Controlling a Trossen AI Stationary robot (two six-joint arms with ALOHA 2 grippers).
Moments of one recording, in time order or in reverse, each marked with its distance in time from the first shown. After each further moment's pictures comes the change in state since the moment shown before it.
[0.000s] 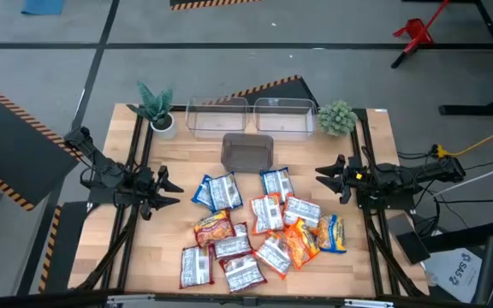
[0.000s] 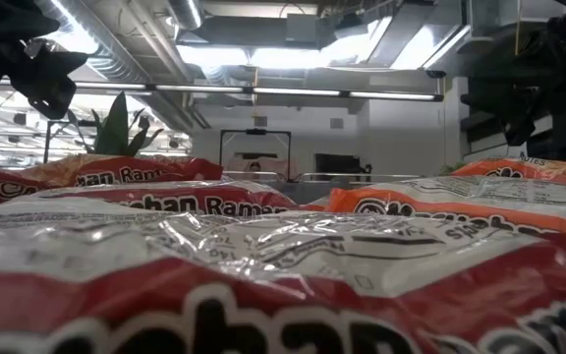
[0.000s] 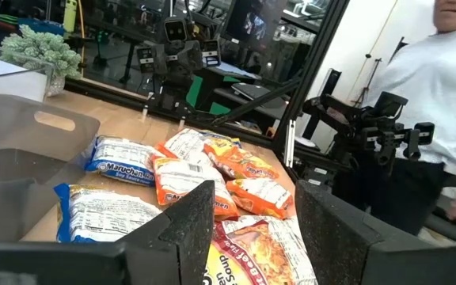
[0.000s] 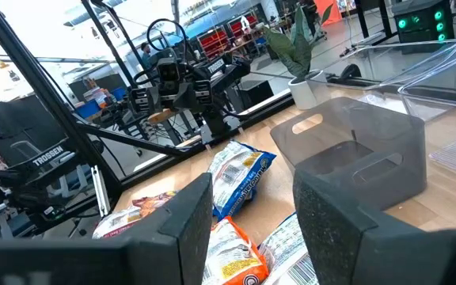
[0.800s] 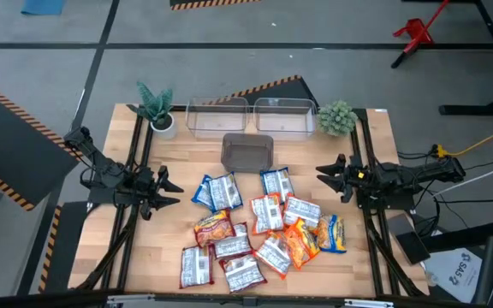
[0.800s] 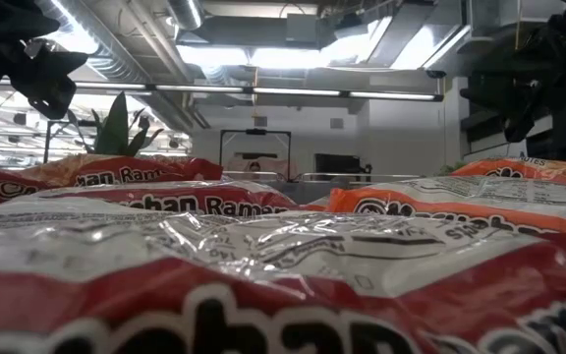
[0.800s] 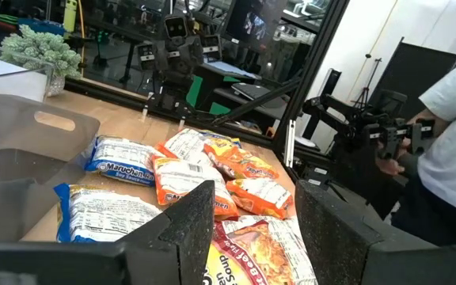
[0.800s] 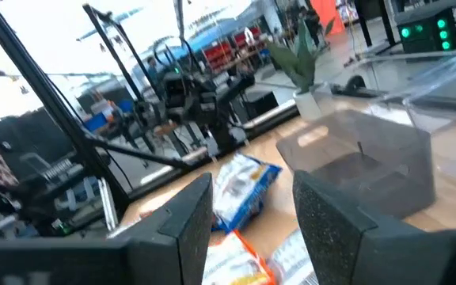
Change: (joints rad) left arm 0.000 0.000 0.000 0.000 0.000 0.000; right arm 0.000 -0.001 -0.001 0.065 0.002 0.004
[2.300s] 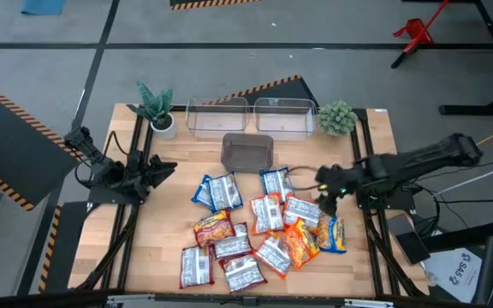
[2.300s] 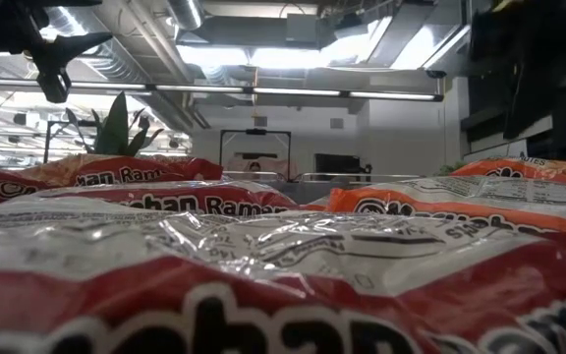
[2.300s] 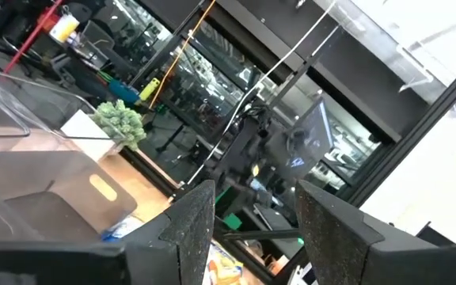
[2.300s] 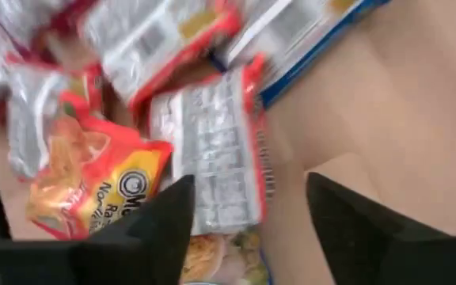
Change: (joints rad) left arm 0.001 0.000 0.000 0.394 -0.336 -0.096; right arm 0.000 0.959 0.733 -0.924 -0.327 0.259
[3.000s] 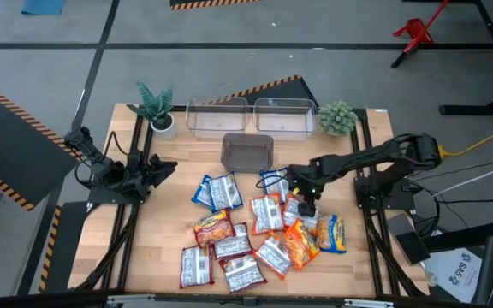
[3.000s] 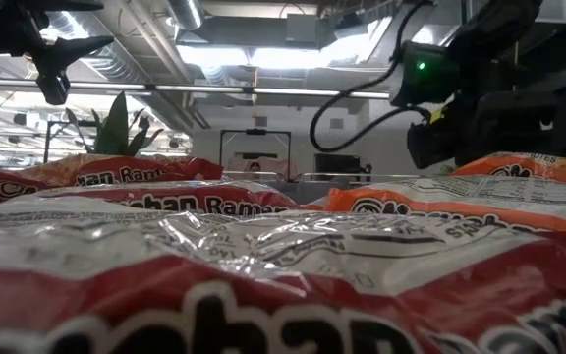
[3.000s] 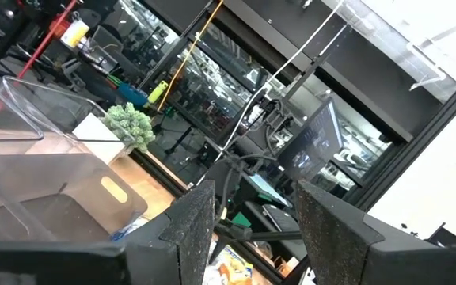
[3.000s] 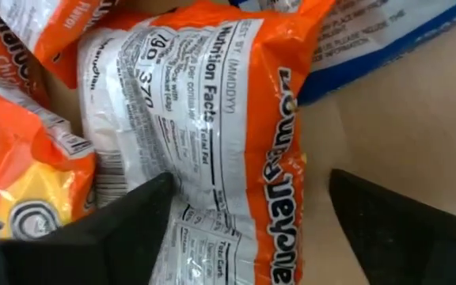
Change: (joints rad) left arm 0.000 0.000 0.000 -0.010 -0.026 0.016; right arm -0.253 0.534 0.002 0.223 -0.449 -0.358
